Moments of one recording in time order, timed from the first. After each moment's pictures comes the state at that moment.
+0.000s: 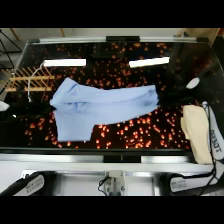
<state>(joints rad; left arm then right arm) 0.26 -1.09 0.87 0.86 -0.99 -1.27 -0.14 -1.59 1.32 -1.11 1.15 1.40</state>
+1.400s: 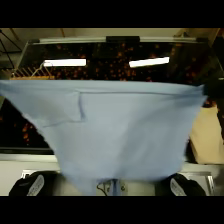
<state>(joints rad) 0.26 -0.78 1.34 1.21 -1.32 -1.36 -0.13 -1.02 1.46 -1.54 1.46 1.38</state>
